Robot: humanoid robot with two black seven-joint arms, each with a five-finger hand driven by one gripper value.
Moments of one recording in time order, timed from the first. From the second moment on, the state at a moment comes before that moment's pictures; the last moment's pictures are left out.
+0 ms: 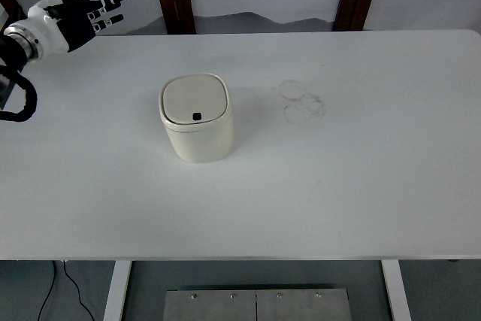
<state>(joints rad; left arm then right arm) -1.17 0.76 -0.27 -1.19 -0.31 0.07 0.03 0.00 0.00 0.31 0.16 -0.24 -0.02 0.05</state>
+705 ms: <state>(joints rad) -1.60 0.66 0.25 -1.39 -0.33 0.07 0.14 0.00 0.00 0.30 0.16 -0.24 -0.02 0.05</state>
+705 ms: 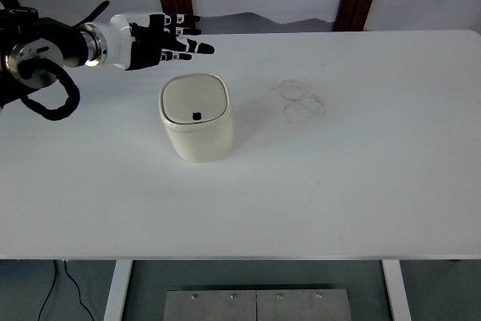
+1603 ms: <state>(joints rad) -1.98 0.54 0.66 -1.58 -0.43 0.06 0.20 0.00 0.00 0.30 0.16 -0.24 -0.02 0.05</state>
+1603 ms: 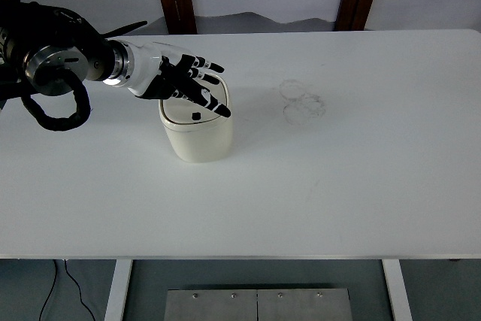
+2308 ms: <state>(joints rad) -1.97 0.52 0.68 -1.58 -0.43 0.06 0.20 0.00 0.00 0.30 0.16 -0.24 -0.02 0.05</state>
